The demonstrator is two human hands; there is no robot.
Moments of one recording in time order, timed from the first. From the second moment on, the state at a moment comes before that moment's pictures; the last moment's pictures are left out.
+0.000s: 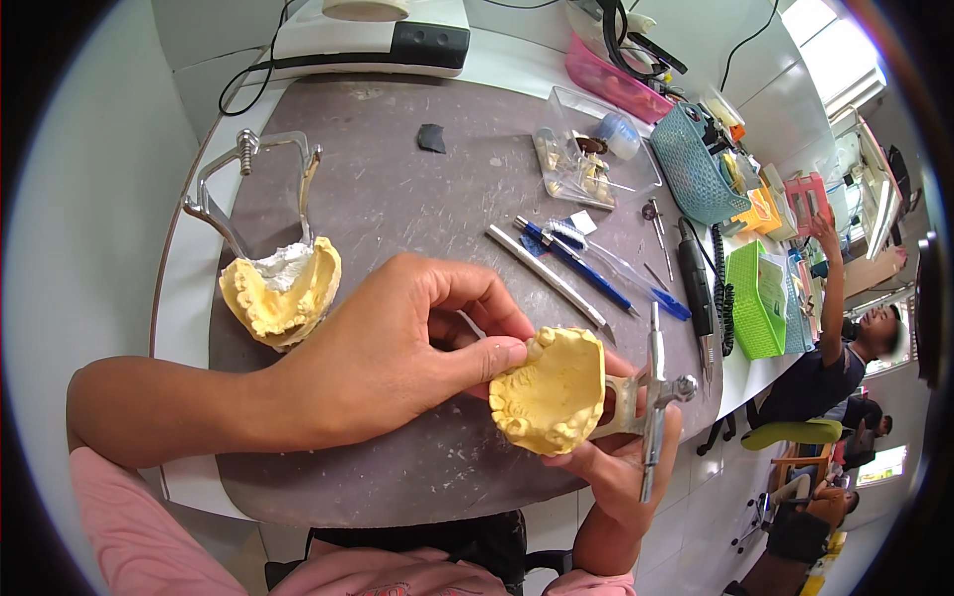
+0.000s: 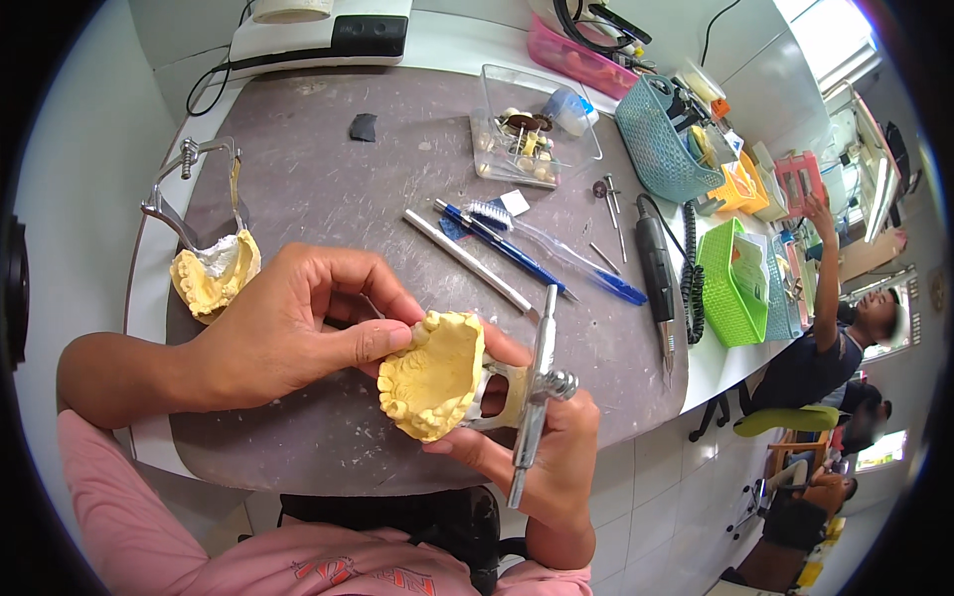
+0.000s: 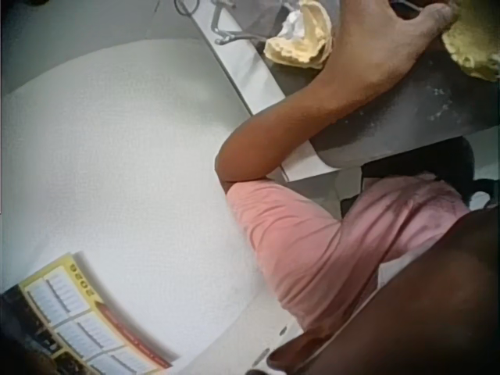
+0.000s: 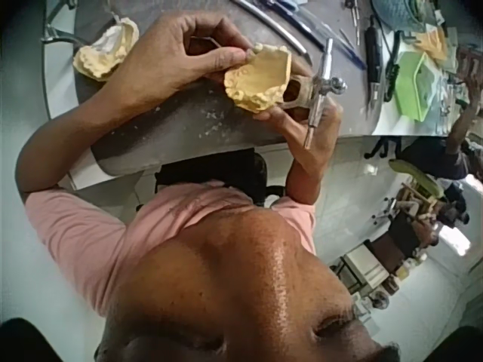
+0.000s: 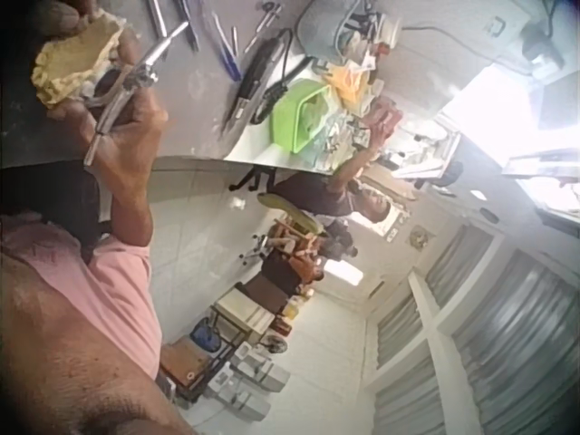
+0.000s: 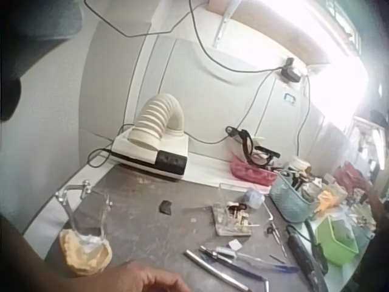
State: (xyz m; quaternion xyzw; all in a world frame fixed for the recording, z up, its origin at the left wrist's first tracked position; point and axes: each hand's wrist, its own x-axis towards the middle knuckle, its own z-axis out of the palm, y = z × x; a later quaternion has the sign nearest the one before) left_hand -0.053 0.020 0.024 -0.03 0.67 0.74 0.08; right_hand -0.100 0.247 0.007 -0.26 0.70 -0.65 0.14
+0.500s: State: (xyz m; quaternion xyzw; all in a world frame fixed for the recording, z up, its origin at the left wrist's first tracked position) left_hand -0.051 0.017 0.026 -0.03 0.68 0.73 0.07; right_hand -0.099 0.245 0.003 -0.31 0.69 -0.64 0.13
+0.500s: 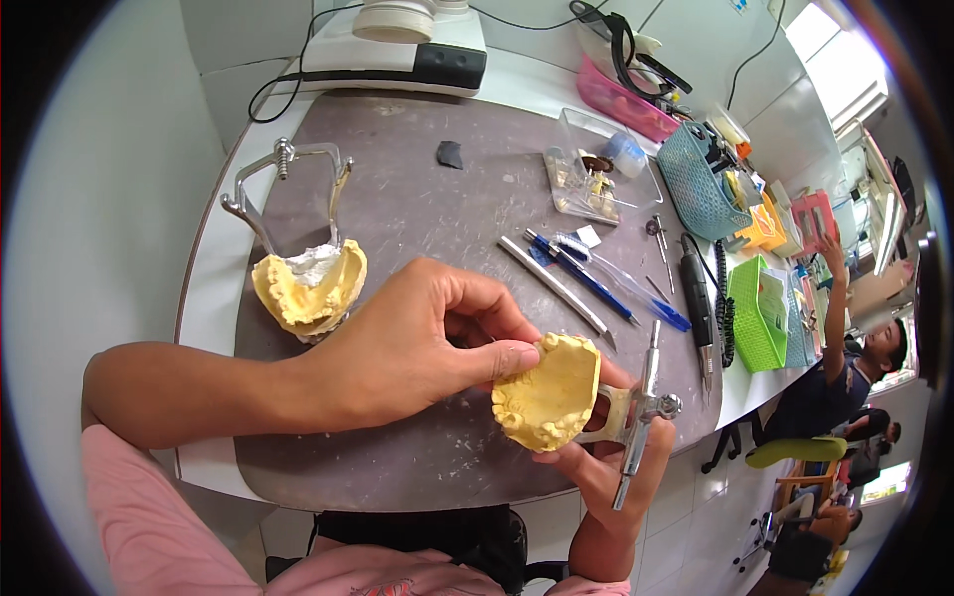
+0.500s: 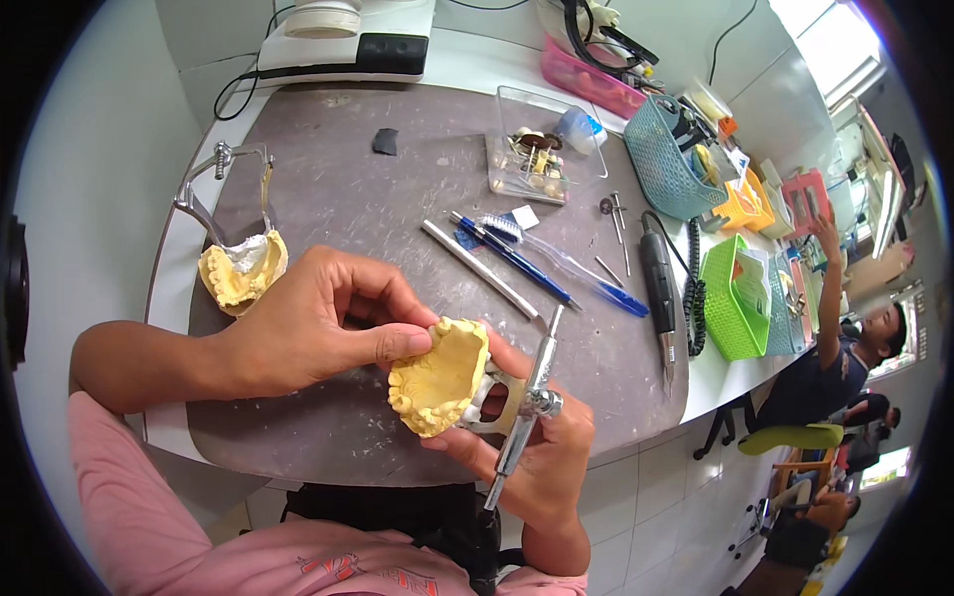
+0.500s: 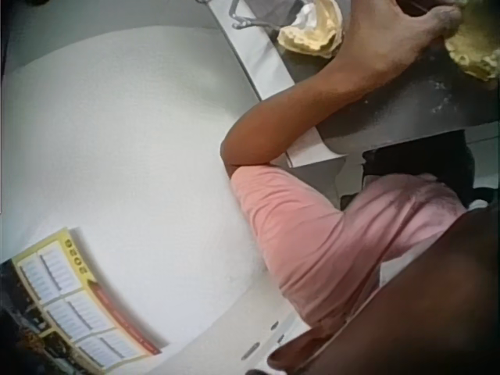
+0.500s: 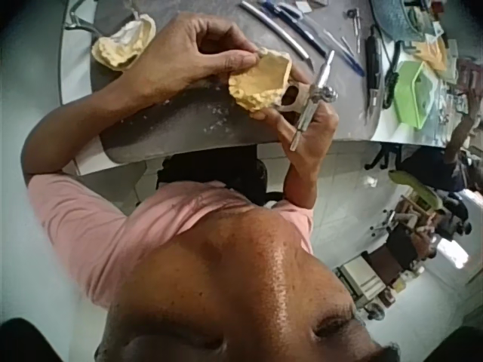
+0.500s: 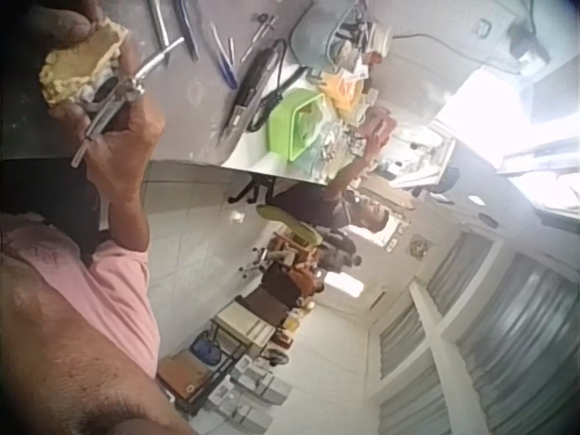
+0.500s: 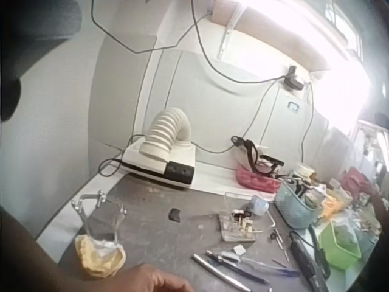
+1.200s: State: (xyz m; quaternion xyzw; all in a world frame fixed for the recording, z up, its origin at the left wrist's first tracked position) left_hand -0.051 0.010 0.025 0.02 0.76 0.64 0.06; right_hand -0.054 0.228 -0.014 -0.20 0.75 -0.63 -0.05
